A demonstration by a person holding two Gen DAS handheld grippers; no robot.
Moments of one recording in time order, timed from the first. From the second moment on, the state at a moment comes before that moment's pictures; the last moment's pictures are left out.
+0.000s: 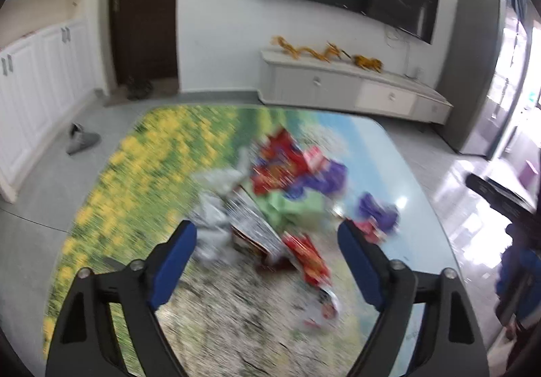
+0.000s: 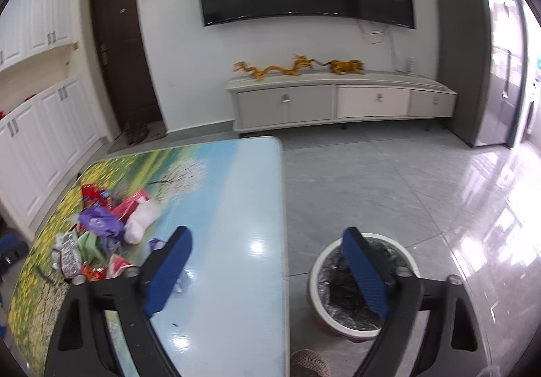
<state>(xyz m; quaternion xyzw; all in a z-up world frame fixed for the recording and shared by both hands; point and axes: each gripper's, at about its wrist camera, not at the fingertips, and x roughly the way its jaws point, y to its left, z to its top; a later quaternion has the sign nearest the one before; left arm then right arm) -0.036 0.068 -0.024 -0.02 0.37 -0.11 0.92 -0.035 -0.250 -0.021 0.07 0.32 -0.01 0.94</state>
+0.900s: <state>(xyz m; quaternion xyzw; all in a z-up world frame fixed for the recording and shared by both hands) -0.039 0.012 -0.090 -0.01 0.48 -0.18 0.86 0.035 -0.188 -0.099 0.12 0.42 0.19 0.88</state>
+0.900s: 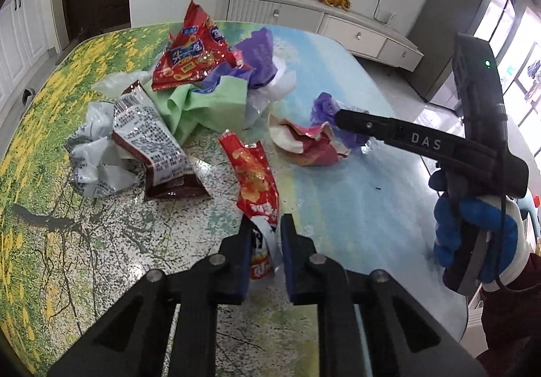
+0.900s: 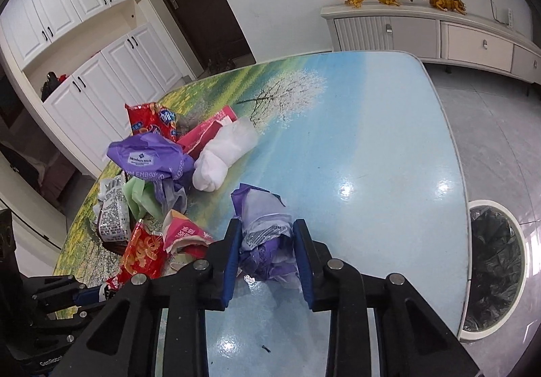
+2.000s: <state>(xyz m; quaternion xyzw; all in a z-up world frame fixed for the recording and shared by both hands) 0.049 -0.286 -0.053 0.12 0.45 -0.37 0.80 0.000 -0.442 -0.146 0.23 0.40 -0.08 0.88</state>
